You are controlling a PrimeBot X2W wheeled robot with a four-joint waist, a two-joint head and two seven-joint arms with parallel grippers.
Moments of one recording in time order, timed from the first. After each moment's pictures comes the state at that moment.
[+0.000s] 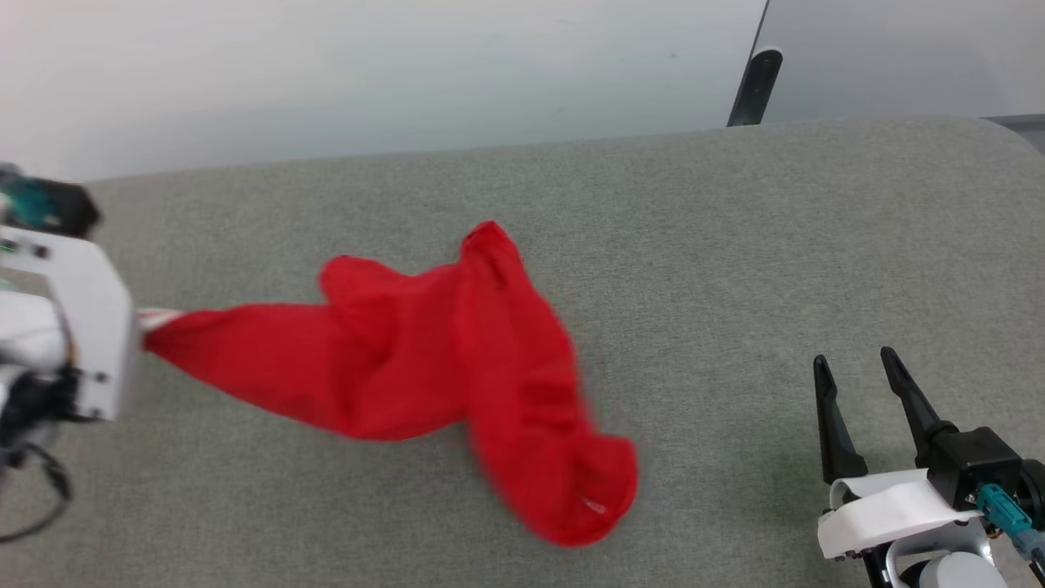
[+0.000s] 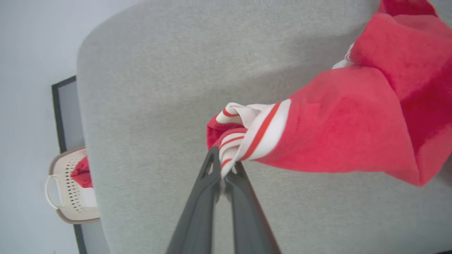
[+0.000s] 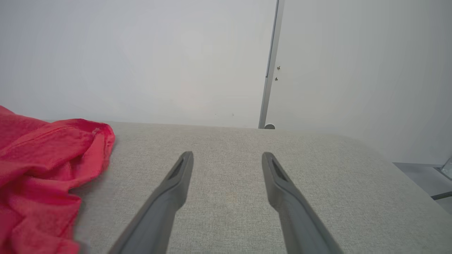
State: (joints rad) left arm -0.56 0.79 -0.26 0.08 -0.66 0.04 1.09; right arm -0.14 -0.05 -0.03 0.20 0.03 0.13 -0.26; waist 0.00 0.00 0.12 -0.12
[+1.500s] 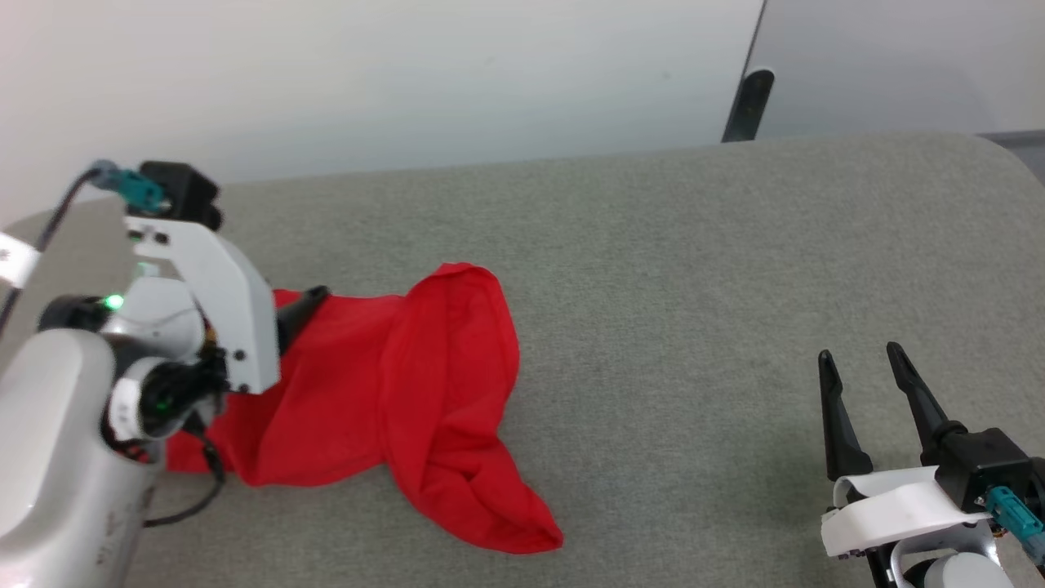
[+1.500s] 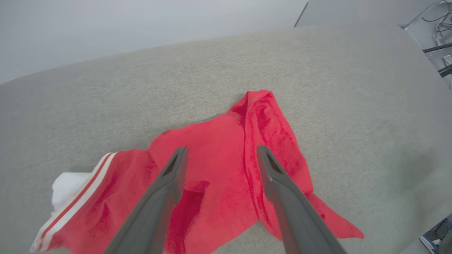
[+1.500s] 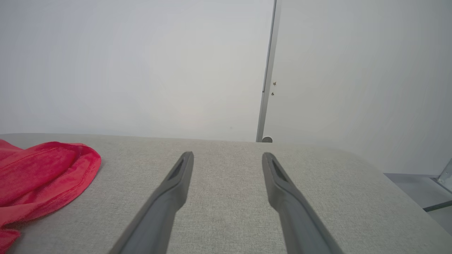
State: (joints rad) left arm -0.60 0.55 -0.28 0.12 -0.76 0.03 0.85; right arm -0.13 -0.05 -0.03 0.17 0.04 0.13 -0.26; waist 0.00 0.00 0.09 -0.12
